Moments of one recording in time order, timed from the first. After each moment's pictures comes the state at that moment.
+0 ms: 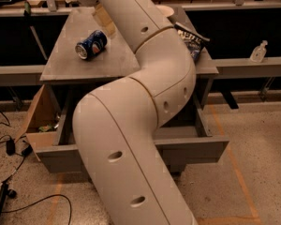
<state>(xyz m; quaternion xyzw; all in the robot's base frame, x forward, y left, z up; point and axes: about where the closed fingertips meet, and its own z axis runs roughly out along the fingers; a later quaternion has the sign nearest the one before) 0.770 0.138 0.967 -0.91 0.34 -0.17 0.15</state>
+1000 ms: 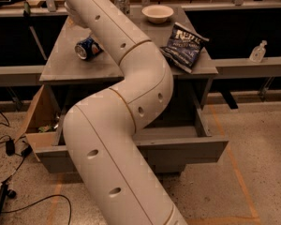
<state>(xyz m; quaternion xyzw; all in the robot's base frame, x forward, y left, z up) 0.798 0.159 0.890 -0.93 0.31 -0.17 0.08</state>
